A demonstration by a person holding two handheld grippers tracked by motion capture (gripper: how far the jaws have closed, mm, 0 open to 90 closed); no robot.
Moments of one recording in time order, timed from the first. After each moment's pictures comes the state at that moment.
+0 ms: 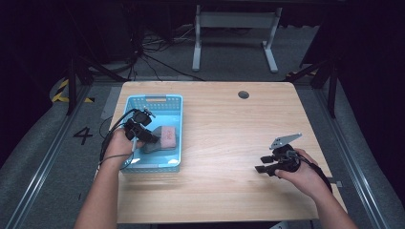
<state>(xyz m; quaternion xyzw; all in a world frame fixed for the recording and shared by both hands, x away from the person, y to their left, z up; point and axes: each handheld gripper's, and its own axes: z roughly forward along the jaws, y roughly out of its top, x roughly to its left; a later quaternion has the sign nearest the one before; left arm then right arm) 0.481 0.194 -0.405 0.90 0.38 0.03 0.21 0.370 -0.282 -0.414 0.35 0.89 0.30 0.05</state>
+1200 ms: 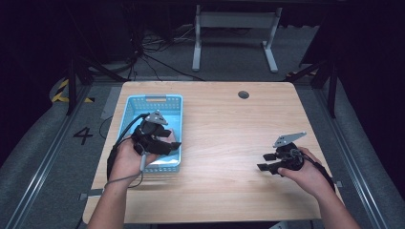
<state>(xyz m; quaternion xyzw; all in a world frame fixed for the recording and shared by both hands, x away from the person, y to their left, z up) 0.384 0.138 -0.329 0.88 0.30 0.07 0.37 0.371 -0.289 -0.408 0.35 0.88 0.32 0.06</state>
